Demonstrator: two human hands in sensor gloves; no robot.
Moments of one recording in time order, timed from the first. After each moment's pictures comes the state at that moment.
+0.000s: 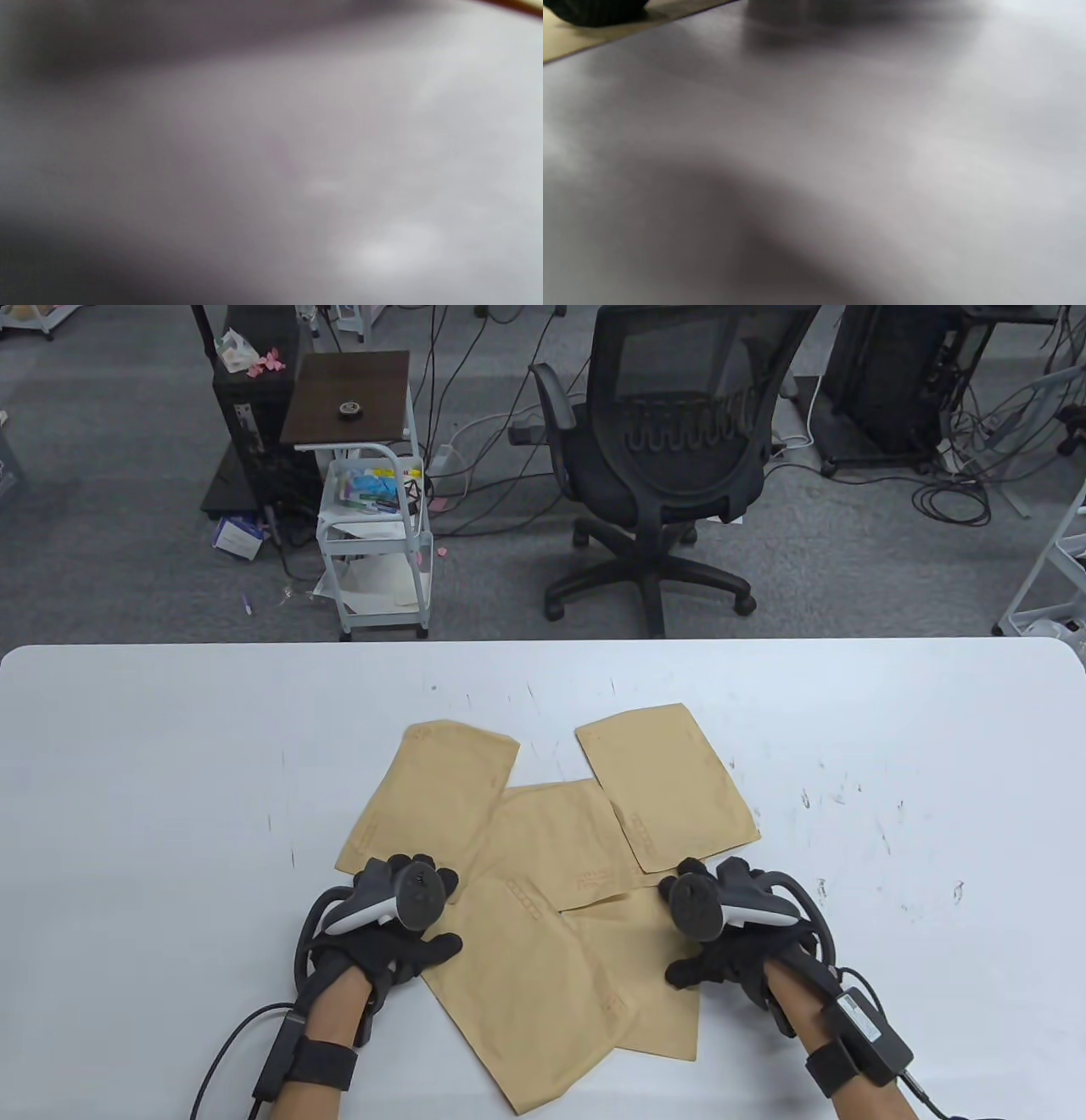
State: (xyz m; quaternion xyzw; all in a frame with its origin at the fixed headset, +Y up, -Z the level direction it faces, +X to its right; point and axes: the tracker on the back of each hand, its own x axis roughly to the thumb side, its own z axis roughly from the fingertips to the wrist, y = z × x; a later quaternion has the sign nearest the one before) left_hand -0.201 -0.803 -0.362 -0.30 -0.16 0.01 0.94; right_hand 0.163 -0.787 -0.355 -0.24 -0.24 -0.94 0.06
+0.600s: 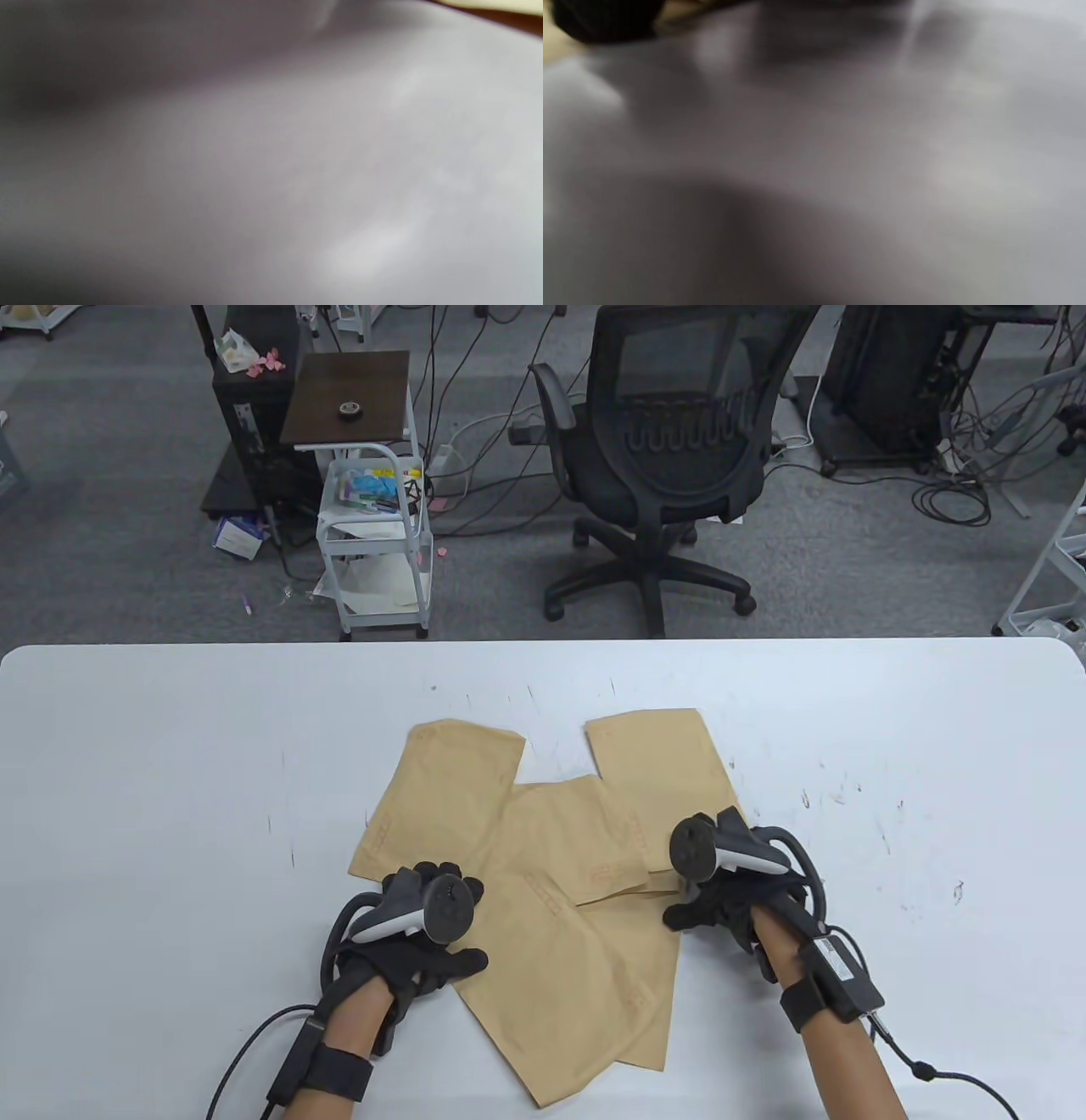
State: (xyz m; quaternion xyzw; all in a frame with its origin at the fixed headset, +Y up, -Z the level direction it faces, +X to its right) left_hand -0.174 -0.801 -0.357 -0.29 -0.18 0.02 0.94; right_hand 0.168 -0.780 -0.411 -0.21 -0.21 -0.96 -0.02
